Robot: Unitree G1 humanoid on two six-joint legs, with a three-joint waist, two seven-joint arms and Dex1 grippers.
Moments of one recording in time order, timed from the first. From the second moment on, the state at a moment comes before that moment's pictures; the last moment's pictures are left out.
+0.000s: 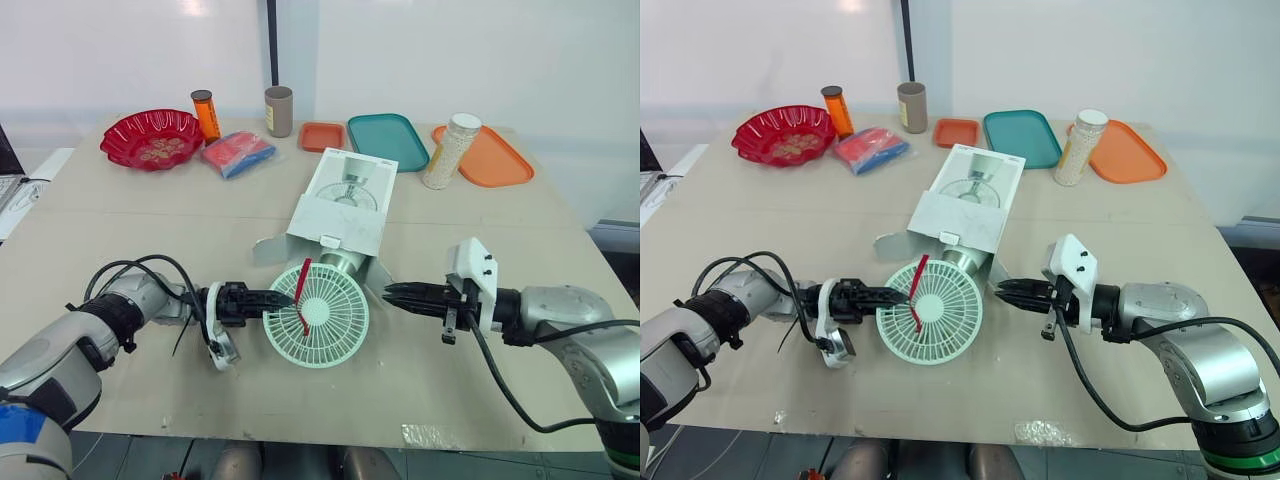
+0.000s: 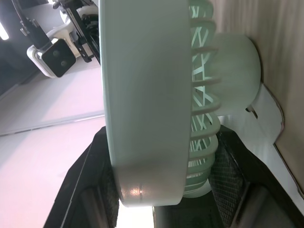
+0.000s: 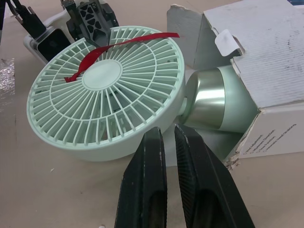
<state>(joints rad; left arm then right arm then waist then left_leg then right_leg) -0.91 0.78 -0.99 0.67 1.54 -0.86 1.25 -0.21 -0.84 -0.08 -0.48 0.56 0.62 0.95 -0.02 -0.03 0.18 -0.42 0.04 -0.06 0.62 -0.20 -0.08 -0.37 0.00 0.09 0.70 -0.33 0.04</state>
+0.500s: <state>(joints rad) -0.71 1.04 -0.82 0.41 1.10 -1.16 0.84 -0.22 -0.83 -0.07 -0.47 0.56 0.60 0.98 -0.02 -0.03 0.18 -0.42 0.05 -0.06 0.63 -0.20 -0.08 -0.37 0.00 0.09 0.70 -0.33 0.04</state>
